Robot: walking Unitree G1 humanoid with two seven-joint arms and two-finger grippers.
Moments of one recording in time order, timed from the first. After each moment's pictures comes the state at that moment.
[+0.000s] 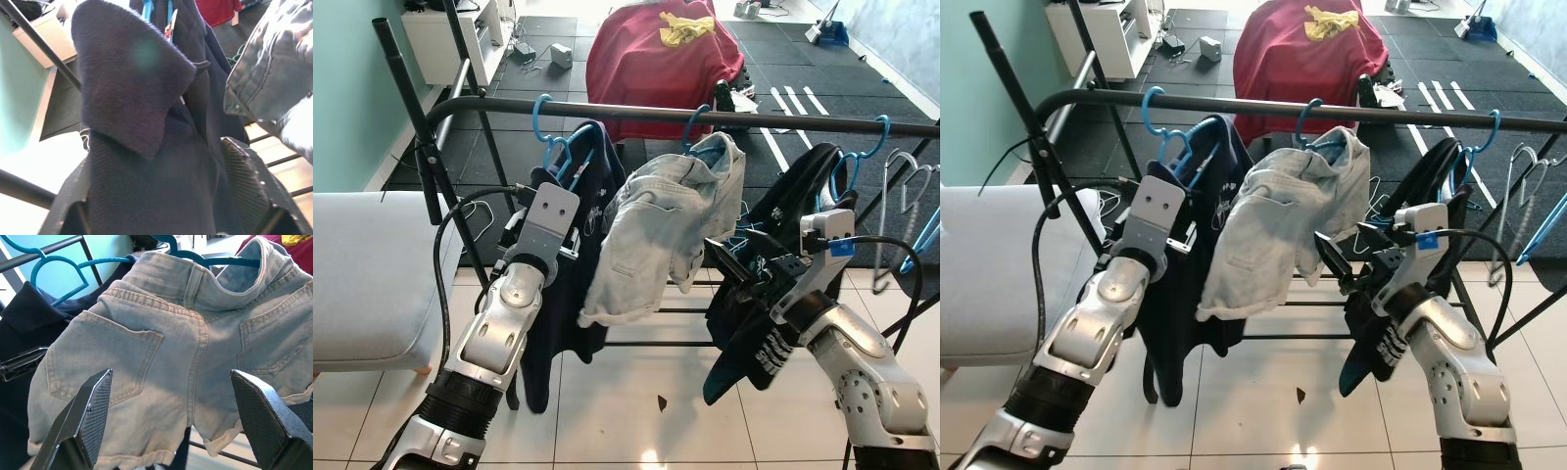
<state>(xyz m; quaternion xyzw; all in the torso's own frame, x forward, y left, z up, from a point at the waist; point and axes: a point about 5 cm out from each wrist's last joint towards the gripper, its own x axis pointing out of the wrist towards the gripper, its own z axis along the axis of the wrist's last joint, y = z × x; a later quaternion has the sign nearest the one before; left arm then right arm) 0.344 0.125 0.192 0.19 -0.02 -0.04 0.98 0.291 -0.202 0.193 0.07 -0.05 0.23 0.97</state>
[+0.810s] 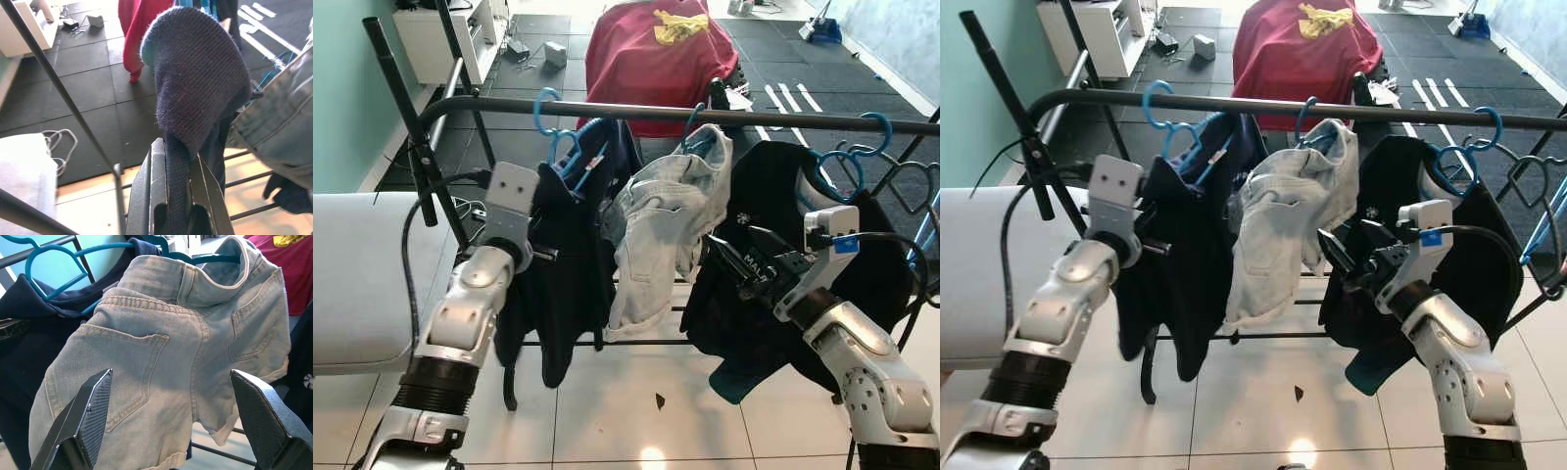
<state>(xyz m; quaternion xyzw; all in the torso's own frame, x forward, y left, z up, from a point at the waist) 0.353 0.167 0.213 0.06 -0.05 -0.07 0.99 0.292 -0.205 0.197 0.06 -0.05 0.22 0.97</state>
